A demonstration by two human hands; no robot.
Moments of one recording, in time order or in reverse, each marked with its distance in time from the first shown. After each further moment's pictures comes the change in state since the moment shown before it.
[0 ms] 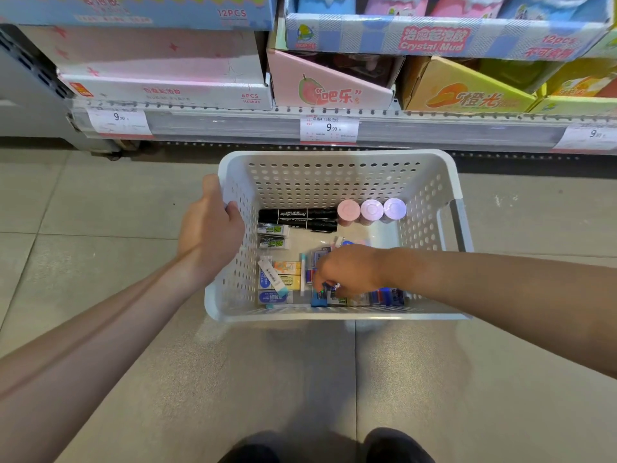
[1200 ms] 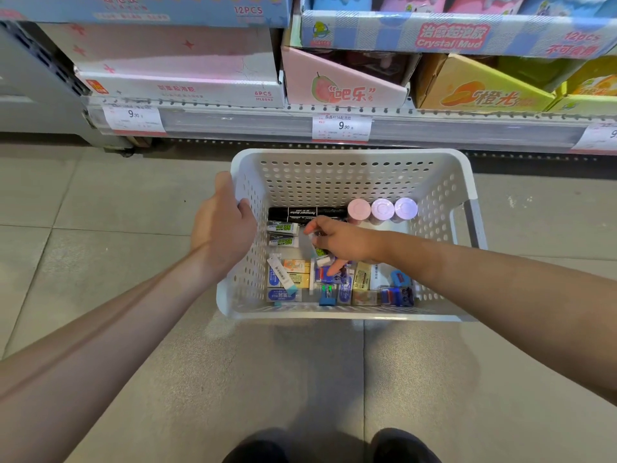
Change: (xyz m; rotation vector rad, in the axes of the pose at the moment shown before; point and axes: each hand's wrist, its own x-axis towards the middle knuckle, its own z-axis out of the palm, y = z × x) left_hand 0.000 0.000 0.000 -0.044 -0.018 -0.011; right_hand 0.025 0.003 -0.020 1.247 0.202 0.331
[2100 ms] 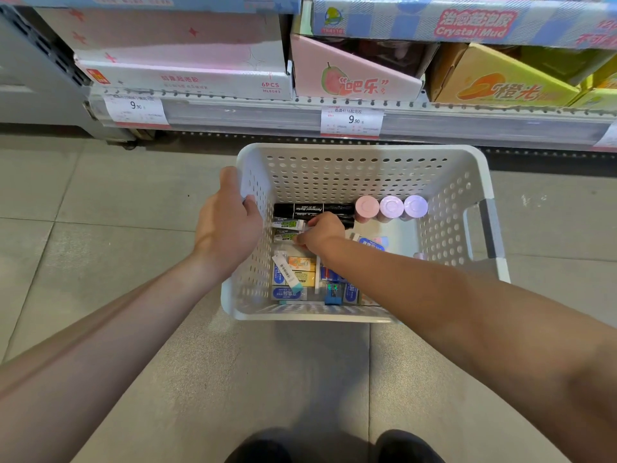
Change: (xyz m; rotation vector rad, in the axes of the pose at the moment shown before) left_hand -0.001 0.001 -0.004 -0.014 -0.018 0.017; right_hand 0.055 -0.011 0.038 0.136 0.551 0.255
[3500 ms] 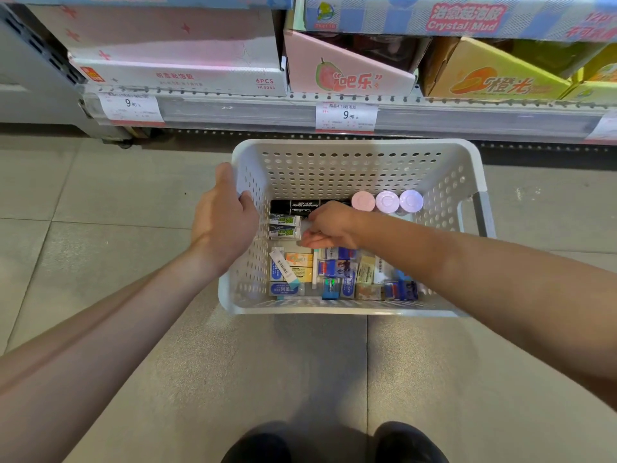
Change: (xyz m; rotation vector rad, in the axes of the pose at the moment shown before) left_hand 0.001 0.000 0.002 0.006 0.007 -0.020; right_hand -0.006 -0.007 -0.038 0.355 -0.448 0.162
